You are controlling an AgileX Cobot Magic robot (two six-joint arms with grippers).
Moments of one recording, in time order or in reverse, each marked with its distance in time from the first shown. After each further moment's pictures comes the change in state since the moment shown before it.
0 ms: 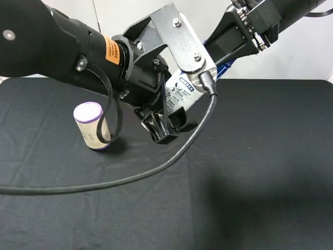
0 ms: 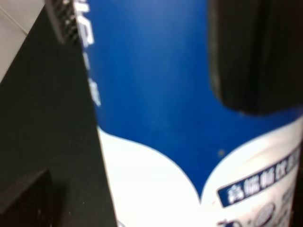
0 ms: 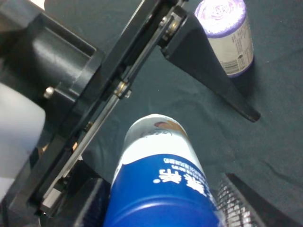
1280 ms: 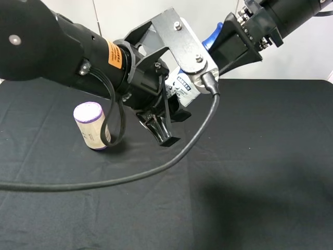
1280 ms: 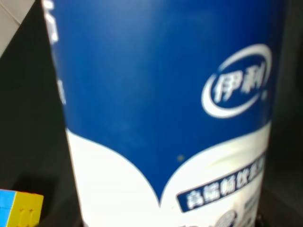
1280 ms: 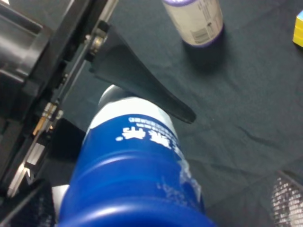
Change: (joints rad) left arm -0.004 0.008 0.001 -0.006 0.000 -0.038; right arm 0.001 -0.002 -0.003 -0.117 -0.011 0.116
